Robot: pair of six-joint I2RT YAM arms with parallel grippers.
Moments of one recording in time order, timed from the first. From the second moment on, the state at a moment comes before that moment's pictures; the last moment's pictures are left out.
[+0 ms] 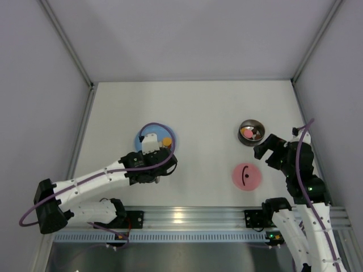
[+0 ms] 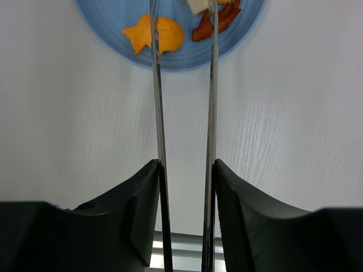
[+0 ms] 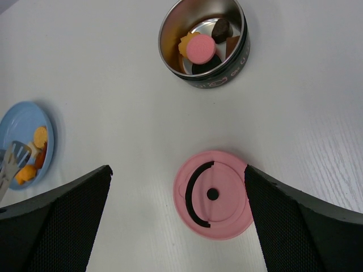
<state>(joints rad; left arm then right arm) -1.06 1.13 0.92 -0.96 -0.65 -1.11 0.09 0.48 0.73 -0.78 0.04 0.52</state>
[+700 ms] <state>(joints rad) -0.99 1.15 0.89 -0.87 -0.58 -1.04 0.09 0.47 0.71 -0.78 0.04 0.52</state>
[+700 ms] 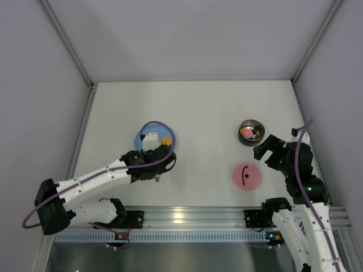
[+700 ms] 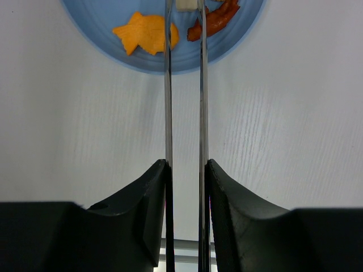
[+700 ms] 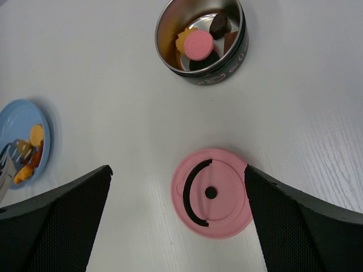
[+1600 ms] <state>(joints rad) -0.95 1.22 1.01 -0.89 -0.57 -0.95 0.09 0.47 0.70 -0.78 0.03 0.52</state>
